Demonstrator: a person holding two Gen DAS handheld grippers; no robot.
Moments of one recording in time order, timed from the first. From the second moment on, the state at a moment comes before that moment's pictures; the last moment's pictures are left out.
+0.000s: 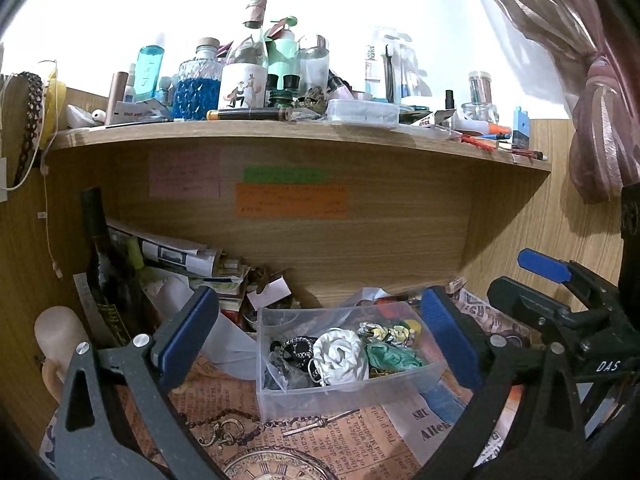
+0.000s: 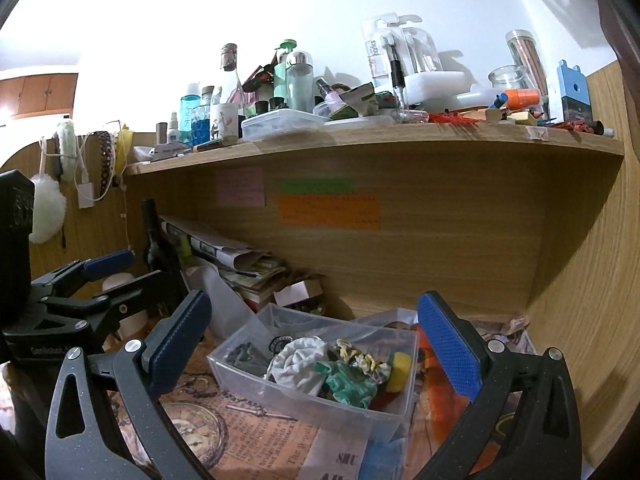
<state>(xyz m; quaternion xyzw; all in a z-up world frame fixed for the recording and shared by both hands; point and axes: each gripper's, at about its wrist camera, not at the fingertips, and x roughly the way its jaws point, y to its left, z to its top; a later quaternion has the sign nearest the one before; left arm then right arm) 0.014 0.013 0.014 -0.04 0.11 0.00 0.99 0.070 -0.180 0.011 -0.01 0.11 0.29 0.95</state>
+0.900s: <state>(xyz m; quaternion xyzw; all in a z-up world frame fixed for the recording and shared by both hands) 0.019 0.017 0.010 -0.04 0.11 0.01 0.99 0.069 -0.179 0.011 -0.01 0.11 0.29 0.95</state>
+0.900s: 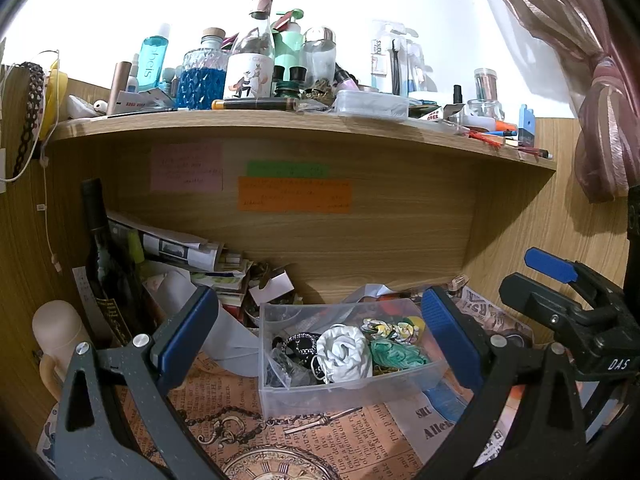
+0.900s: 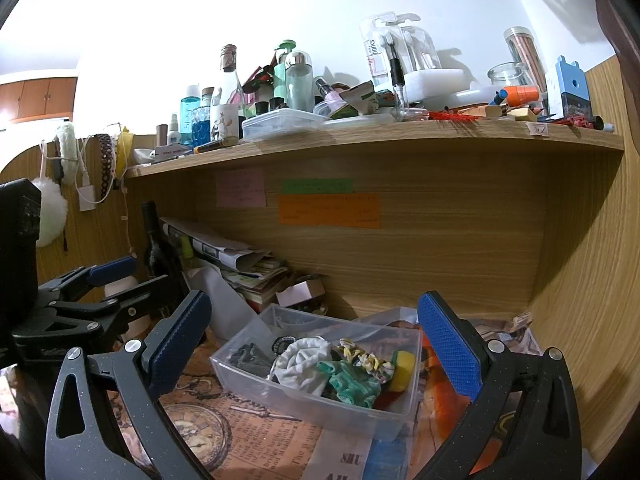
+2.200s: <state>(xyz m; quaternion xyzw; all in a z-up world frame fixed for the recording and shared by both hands) 0.026 0.017 0.006 -0.05 0.12 0.00 0.99 0.069 -0.176 0.008 0.00 0.11 0.28 0.95</state>
